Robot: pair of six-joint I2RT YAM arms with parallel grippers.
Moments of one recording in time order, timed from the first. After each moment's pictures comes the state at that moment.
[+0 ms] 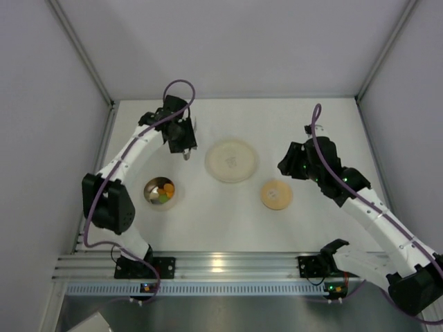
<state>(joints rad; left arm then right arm) -0.35 1.64 1.54 -0.90 -0.05 -0.54 0.50 0.98 0.94 -0.58 0.10 0.56</state>
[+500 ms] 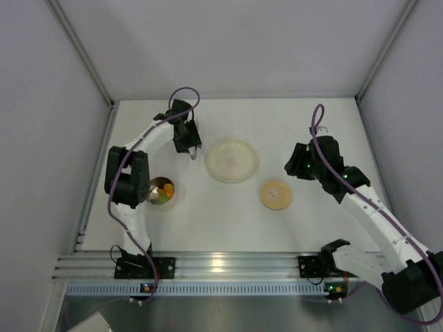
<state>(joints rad) -0.28 2.00 1.59 -0.65 0.01 -0.57 0.39 1.00 0.92 -0.58 0.07 0.51</state>
